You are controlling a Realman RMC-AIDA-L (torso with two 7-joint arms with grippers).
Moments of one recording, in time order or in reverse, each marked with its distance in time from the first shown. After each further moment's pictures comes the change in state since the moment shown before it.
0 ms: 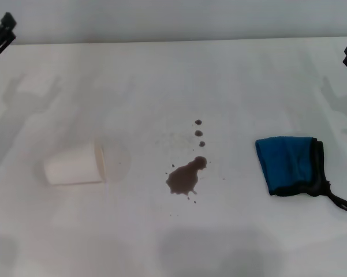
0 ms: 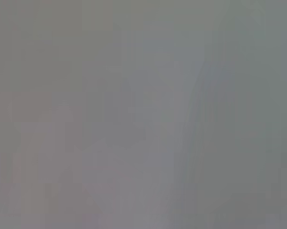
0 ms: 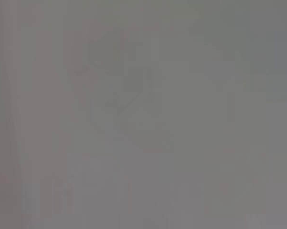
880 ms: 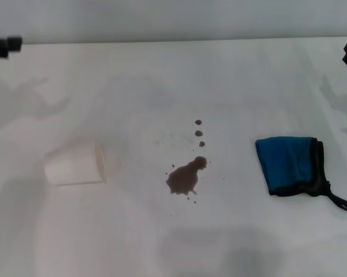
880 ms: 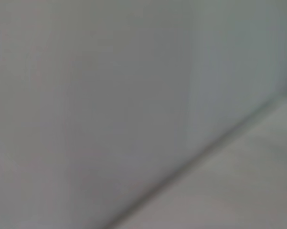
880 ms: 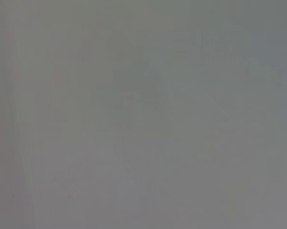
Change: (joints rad) left arm -0.398 0.117 0.016 -0.709 0.958 0.449 -0.585; right arm 0.001 -0.002 -0.004 -0.008 -0.005 0.004 0.000
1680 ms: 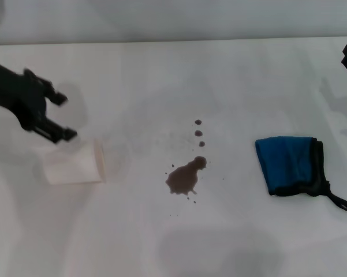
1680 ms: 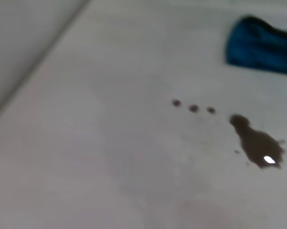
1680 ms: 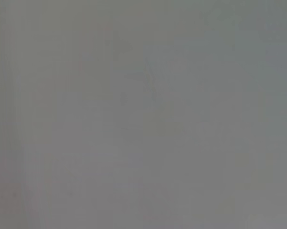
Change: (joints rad) left arm -0.237 -0.117 0.002 0.103 0.573 -0.076 0.113; right arm -0.003 0.003 0.002 0.009 0.000 0.006 0.000
